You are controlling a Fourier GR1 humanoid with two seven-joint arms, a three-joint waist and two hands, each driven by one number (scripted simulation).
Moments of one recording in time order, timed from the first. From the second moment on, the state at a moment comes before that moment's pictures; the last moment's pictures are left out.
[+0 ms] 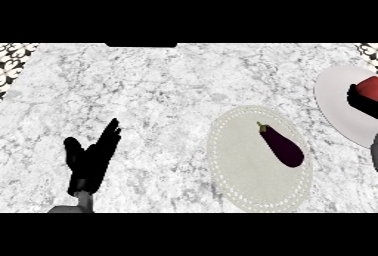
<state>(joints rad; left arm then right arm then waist) 0.00 0.10 -0.08 -1.47 0.09 0.05 0.23 -0.41 -0.43 -0.29 -1.06 0.53 -0.81 0.11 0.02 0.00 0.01</state>
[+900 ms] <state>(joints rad) -0.02 0.09 -0.09 -1.46 0.09 0.02 0.21 -0.63 -0.67 -0.45 -0.35 0.37 -0.50 -0.20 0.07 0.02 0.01</state>
